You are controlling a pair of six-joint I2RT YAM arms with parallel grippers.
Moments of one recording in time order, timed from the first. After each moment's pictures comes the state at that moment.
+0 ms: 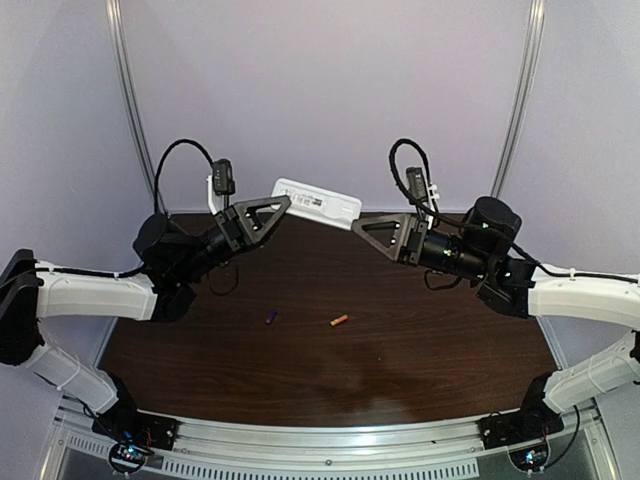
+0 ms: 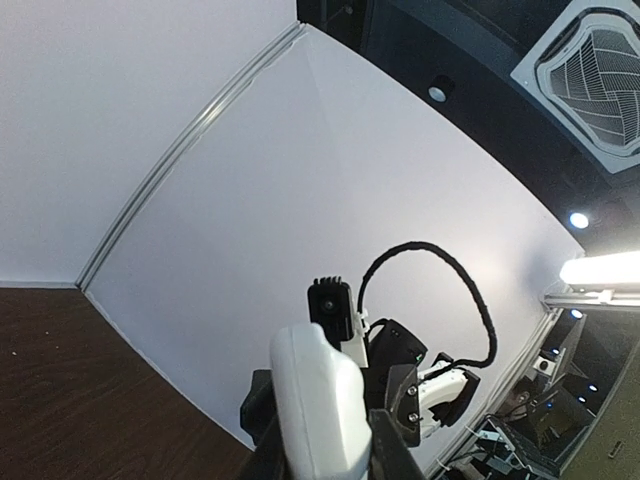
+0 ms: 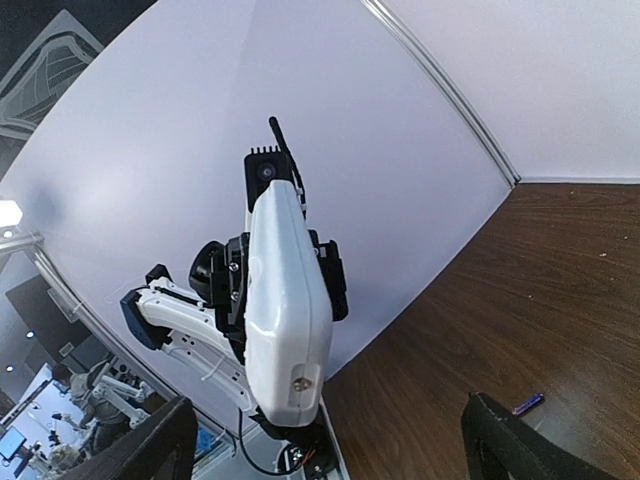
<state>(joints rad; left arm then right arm) -0.78 1.40 0.72 1.17 0.43 -0.96 0.82 1.22 0.81 0.53 -0.40 0.78</state>
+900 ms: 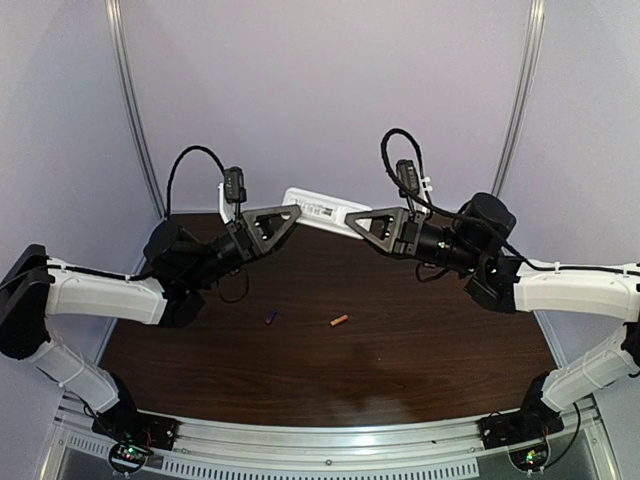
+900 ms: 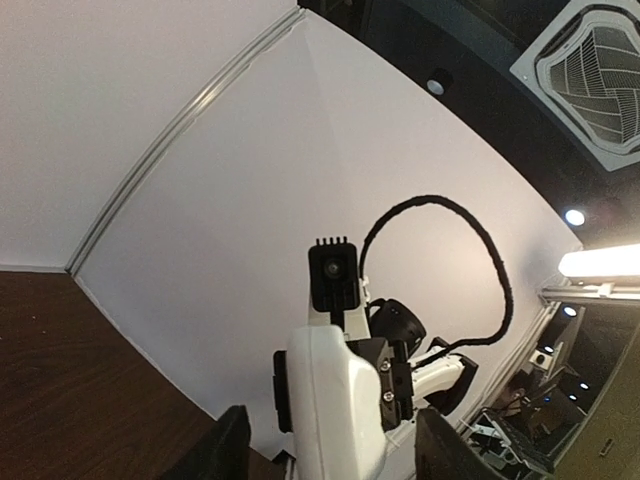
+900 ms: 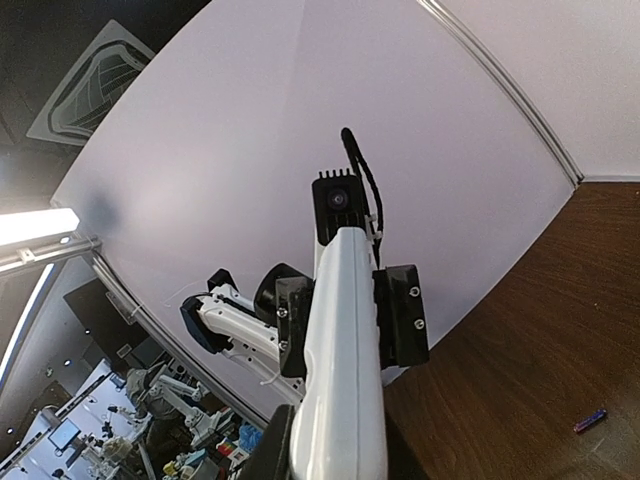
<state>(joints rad) -0.84 1.47 0.72 1.26 0.41 -0.97 0.82 1.32 0.85 0.74 -0.52 0.92</state>
